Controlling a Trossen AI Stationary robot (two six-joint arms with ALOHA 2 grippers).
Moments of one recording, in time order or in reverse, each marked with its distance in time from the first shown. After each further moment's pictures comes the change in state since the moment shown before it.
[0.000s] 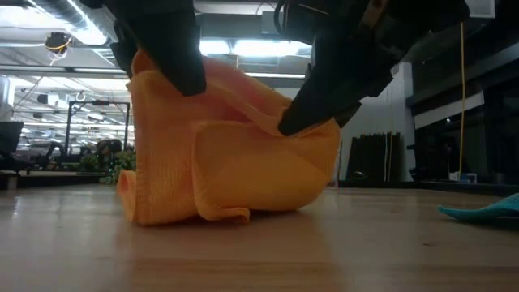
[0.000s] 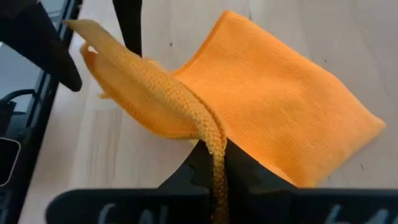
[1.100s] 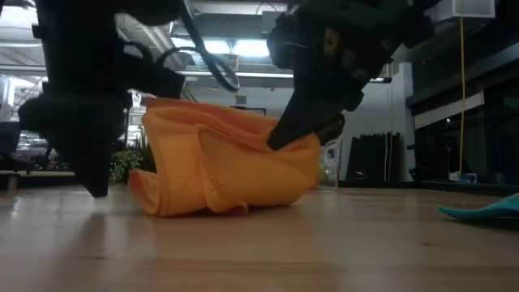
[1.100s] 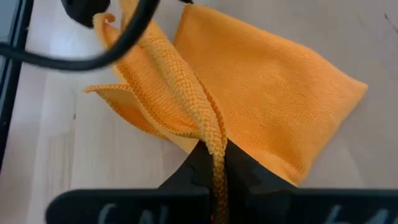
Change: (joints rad) left arm 0.063 -0.035 -0.220 -0.430 -0.142 -0.202; right arm -0.107 0.000 0.002 -0.047 -0.025 0.058
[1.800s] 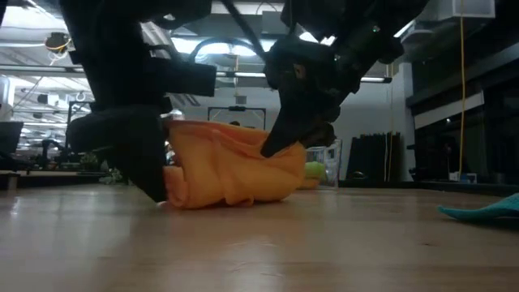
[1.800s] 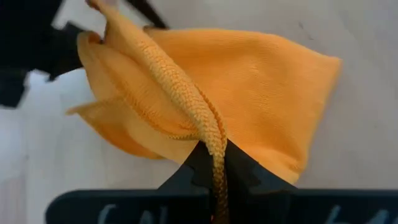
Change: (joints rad) left arm 0.042 0.000 -0.053 0.266 -0.159 0.299; right arm -0.148 0.000 0.000 -0.019 -0.059 0.023
